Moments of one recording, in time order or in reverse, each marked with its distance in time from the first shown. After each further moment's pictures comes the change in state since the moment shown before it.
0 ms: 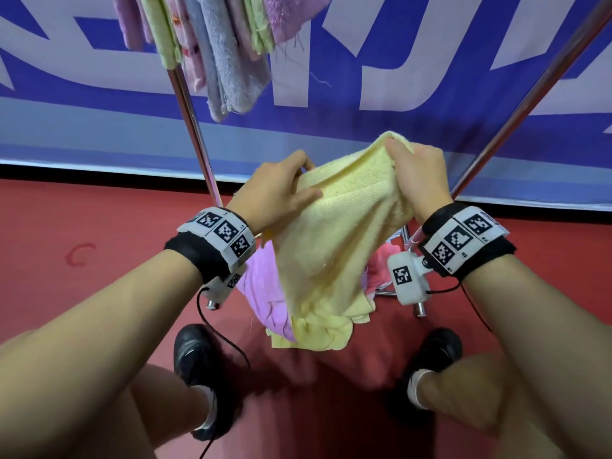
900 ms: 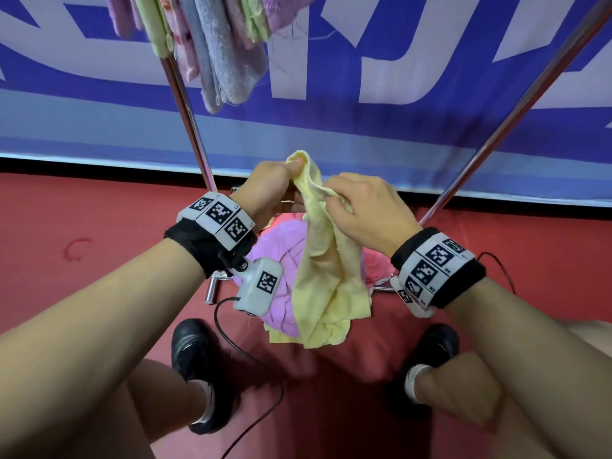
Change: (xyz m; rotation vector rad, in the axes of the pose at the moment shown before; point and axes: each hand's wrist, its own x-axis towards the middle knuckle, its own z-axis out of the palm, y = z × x) left_hand 0.009 0.013 0.011 -0.979 -0.065 -0.646; right_hand -0.067 0.001 0.026 -0.509 -0.373 -0.709
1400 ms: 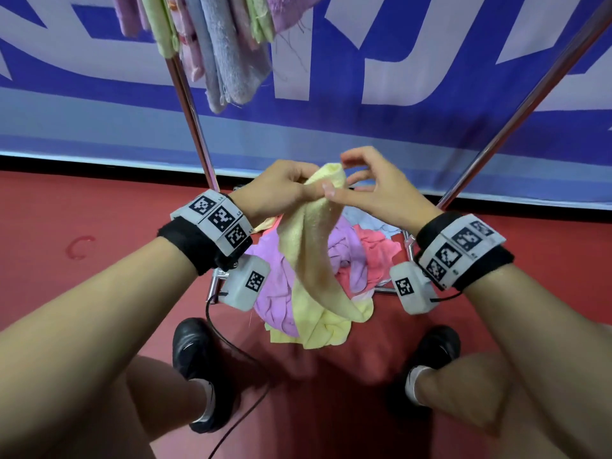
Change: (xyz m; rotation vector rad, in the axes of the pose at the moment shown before) left_hand -0.014 0.003 -0.005 0.347 -0.199 0.232; right_hand 0.013 0.017 -0.021 0.535 -0.076 0.325
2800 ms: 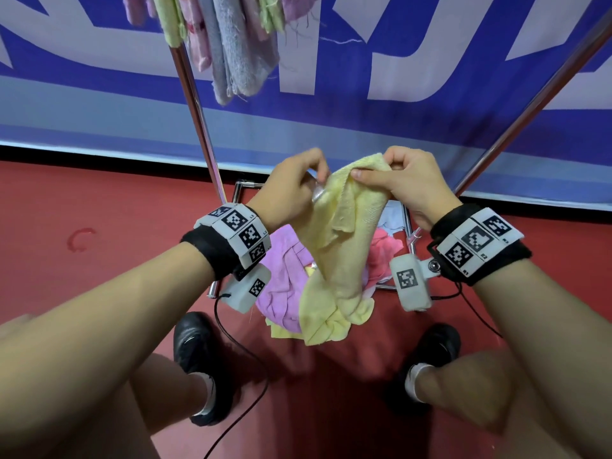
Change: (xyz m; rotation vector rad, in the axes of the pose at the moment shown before) left_hand 0.009 -0.019 0.011 0.275 0.197 0.225; right_hand 0.009 0.009 -0.012 0.286 0.170 0.188
